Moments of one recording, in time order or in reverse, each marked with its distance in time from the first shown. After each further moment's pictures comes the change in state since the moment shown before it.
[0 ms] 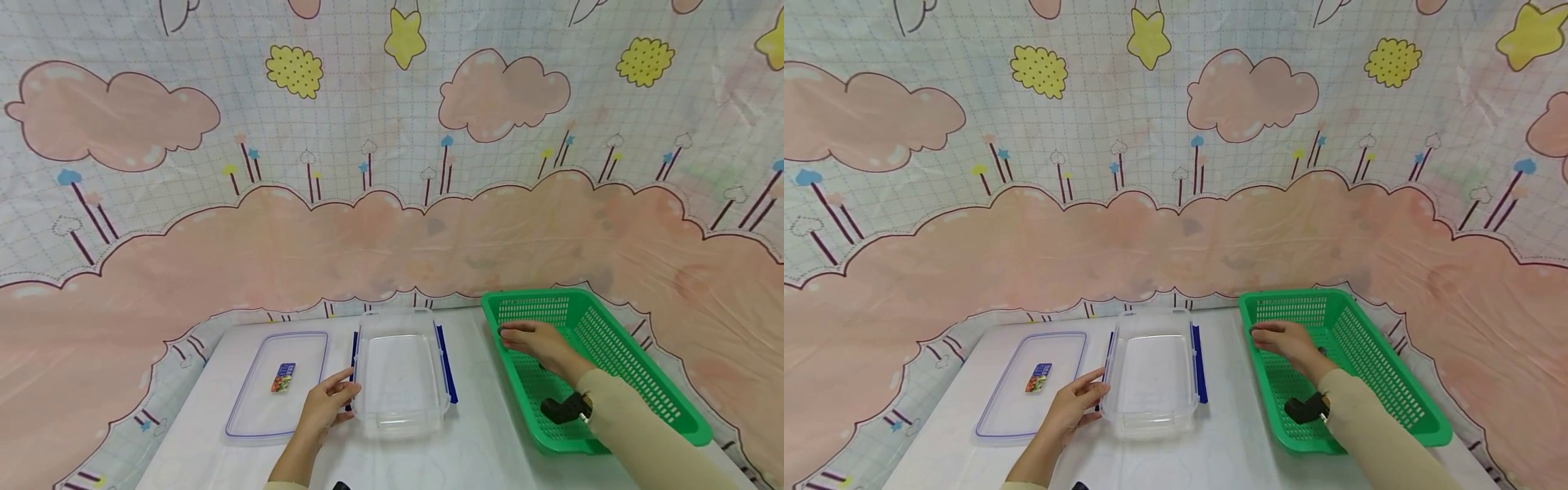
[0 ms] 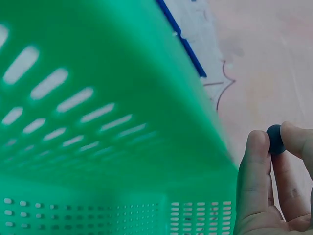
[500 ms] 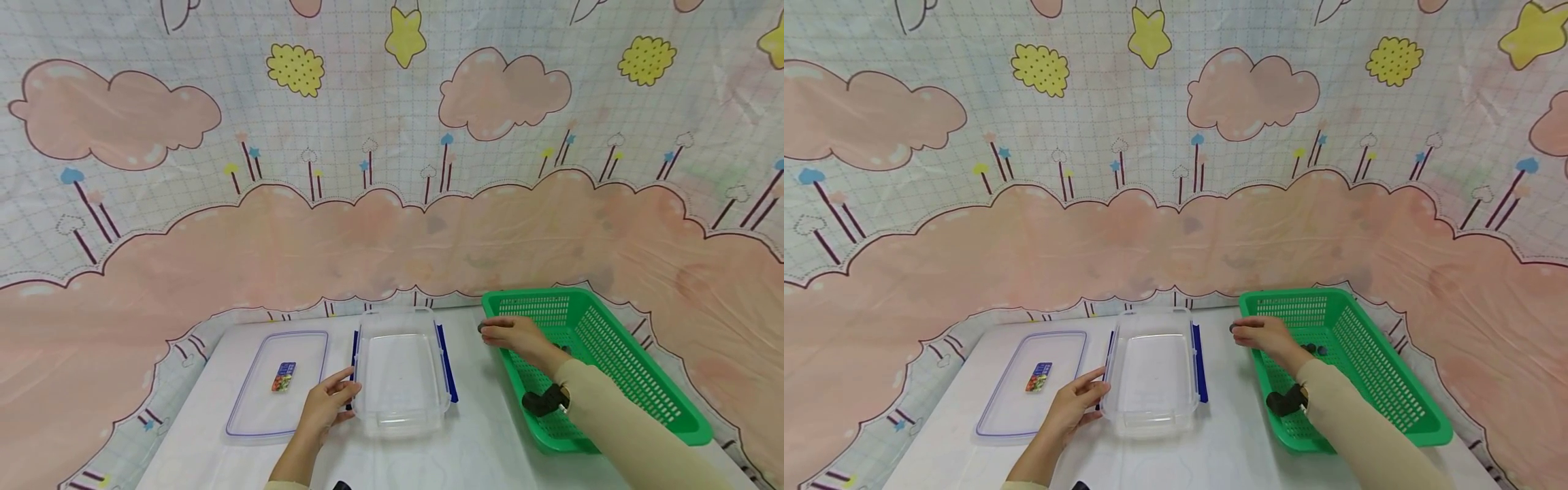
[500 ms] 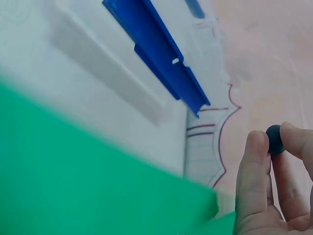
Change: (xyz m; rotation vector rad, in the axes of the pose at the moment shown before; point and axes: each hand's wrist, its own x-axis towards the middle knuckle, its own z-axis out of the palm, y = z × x) left_hand -0.003 -0.003 0.002 -0.010 0.016 -0.010; right_hand 0.020 -0.006 0.026 -0.063 0.009 -0.017
